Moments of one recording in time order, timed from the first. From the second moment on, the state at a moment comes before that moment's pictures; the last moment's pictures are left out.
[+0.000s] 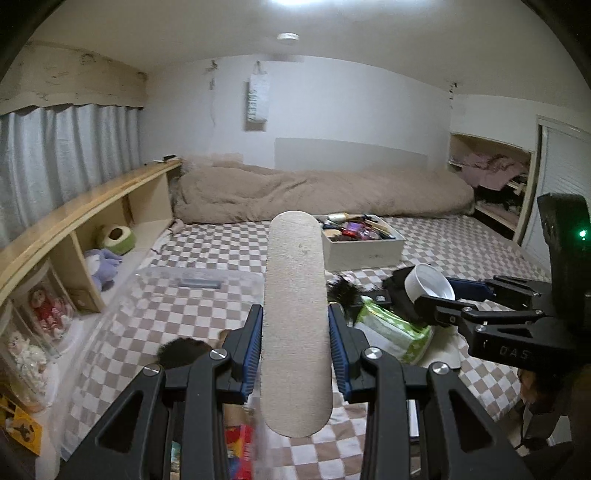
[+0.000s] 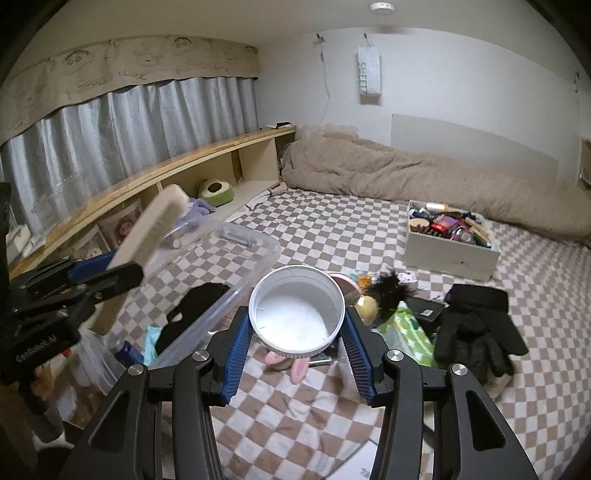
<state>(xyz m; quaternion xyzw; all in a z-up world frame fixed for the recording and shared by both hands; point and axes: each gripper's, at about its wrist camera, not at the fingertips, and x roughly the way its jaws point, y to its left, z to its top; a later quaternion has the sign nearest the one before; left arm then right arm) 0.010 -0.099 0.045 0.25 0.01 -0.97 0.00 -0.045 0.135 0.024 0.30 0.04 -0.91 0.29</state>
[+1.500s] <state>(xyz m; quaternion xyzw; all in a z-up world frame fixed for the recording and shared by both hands) -0.019 -0.245 -0.032 0.35 -0.06 -0.92 0.18 -0.091 -0.070 -0.020 0.35 0.10 -0.83 0.42</state>
